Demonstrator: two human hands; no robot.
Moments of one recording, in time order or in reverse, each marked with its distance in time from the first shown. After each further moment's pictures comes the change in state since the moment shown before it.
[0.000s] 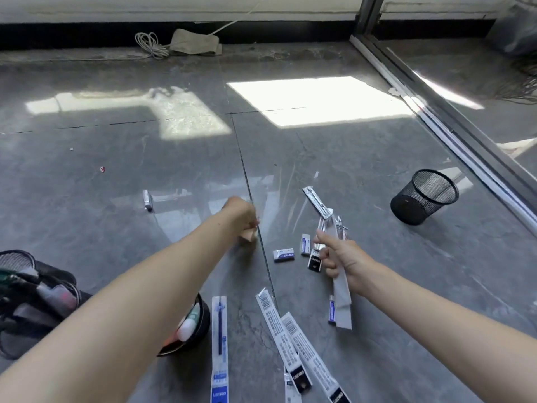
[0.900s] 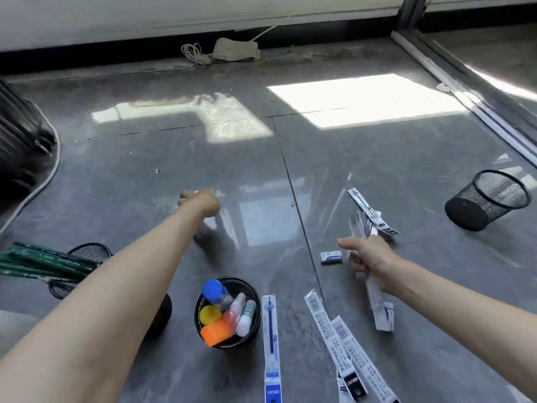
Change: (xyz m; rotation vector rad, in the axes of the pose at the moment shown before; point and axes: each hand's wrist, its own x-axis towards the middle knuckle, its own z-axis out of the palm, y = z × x) left_hand 0.032 -0.038 -0.147 0.999 0.309 -0.082; right_hand -0.002 -0.003 0.048 -0.232 0.031 -0.038
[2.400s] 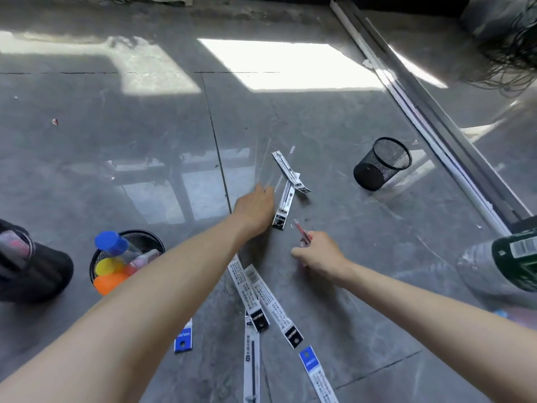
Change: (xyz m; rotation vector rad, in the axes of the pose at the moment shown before) left_hand -0.138 0.189 0.107 -0.074 0.213 0.704; right_hand -0.038 0.066 -0.074 -0.735 0.130 -0.155
